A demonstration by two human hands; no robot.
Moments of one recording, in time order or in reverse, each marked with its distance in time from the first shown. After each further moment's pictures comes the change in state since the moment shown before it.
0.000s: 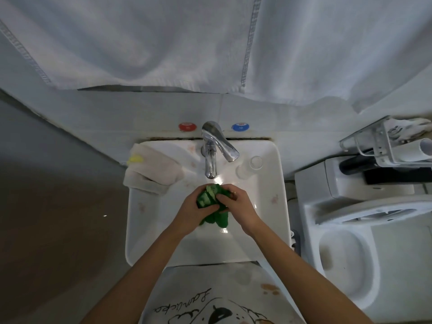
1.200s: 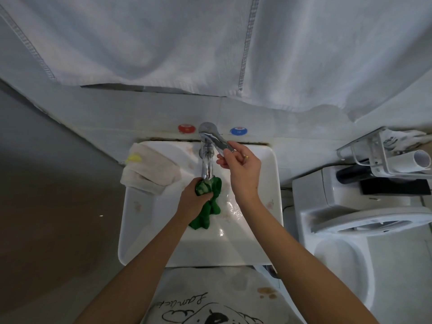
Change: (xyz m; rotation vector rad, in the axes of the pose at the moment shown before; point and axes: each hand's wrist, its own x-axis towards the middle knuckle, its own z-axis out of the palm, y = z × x) left_hand 0.041 -0.006 0.016 0.284 0.217 -0.100; right_hand 0.008 -0.090 0.008 0.164 0.355 -0.343
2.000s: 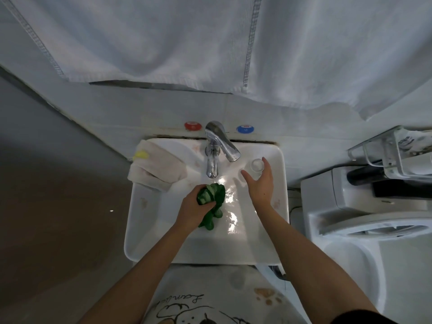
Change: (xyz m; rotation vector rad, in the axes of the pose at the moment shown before) left_hand -0.027 -0.018 -0.005 -0.145 -0.011 0.034; right_hand 0.050 0.130 -0.065 -0.538 0.098 0.053
